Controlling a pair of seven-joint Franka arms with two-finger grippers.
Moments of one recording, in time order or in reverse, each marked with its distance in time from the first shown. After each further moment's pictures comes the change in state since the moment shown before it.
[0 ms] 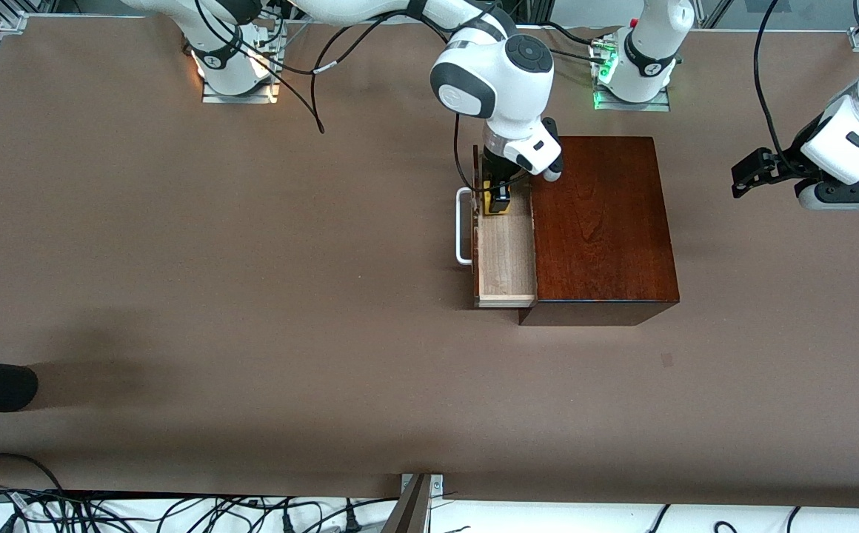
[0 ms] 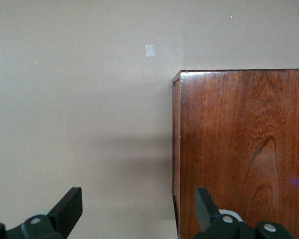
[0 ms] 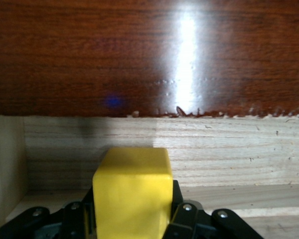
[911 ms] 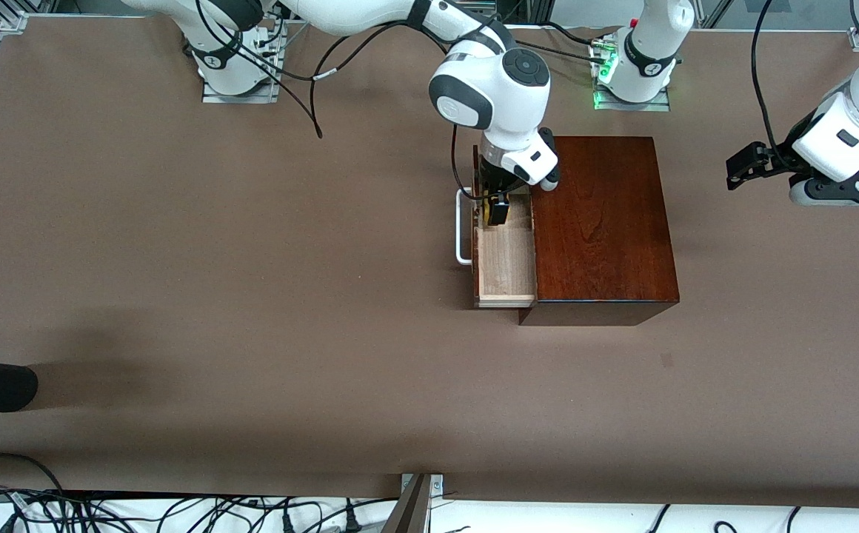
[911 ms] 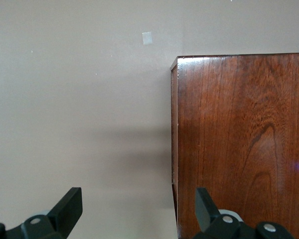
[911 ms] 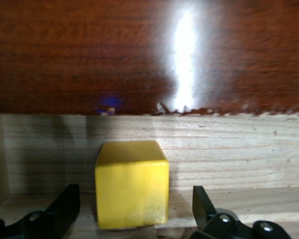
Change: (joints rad) left arm -0.010 0.000 -0.001 0.006 0.000 -0.050 0.001; right arm -0.003 0.019 -0.012 0.029 0.010 0.008 -0.013
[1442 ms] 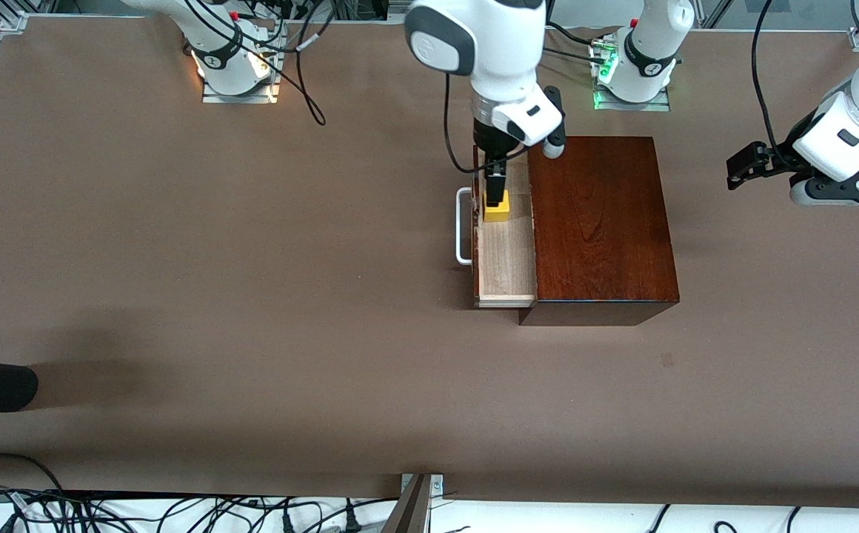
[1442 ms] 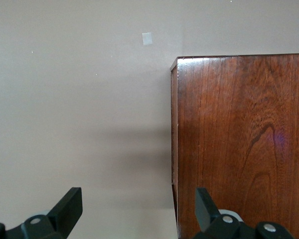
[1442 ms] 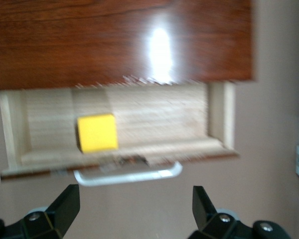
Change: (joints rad) left arm 0.000 0.003 0.000 0.007 0.000 -0.001 0.000; right arm -0.067 -0.199 -0.004 0.045 0.037 -0.137 0.000
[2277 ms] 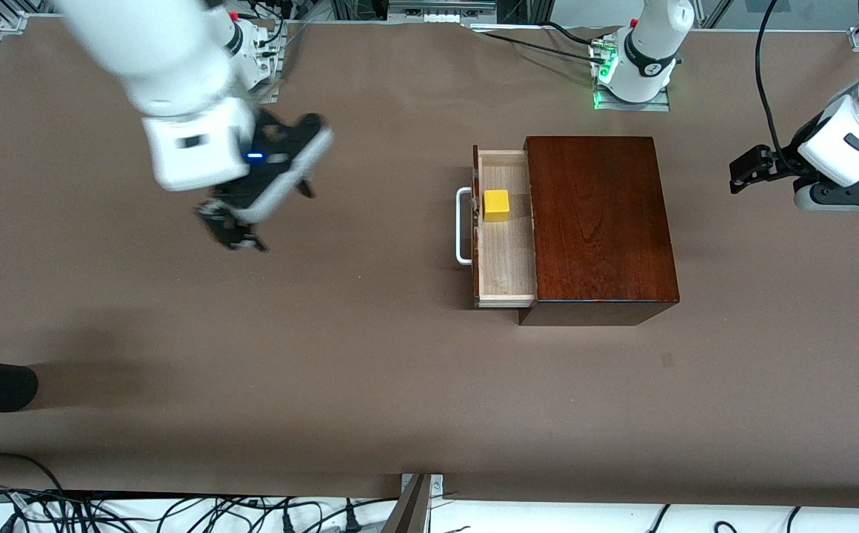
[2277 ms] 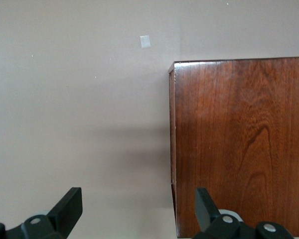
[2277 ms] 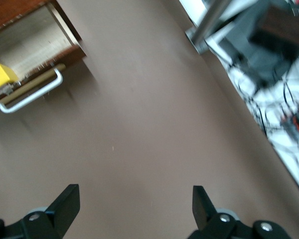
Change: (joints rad) left arm -0.004 0.034 -0.004 0.067 0.000 -0.047 0.009; right arm -0.475 -0.283 -0.067 0.001 0.262 -0.247 -0.013
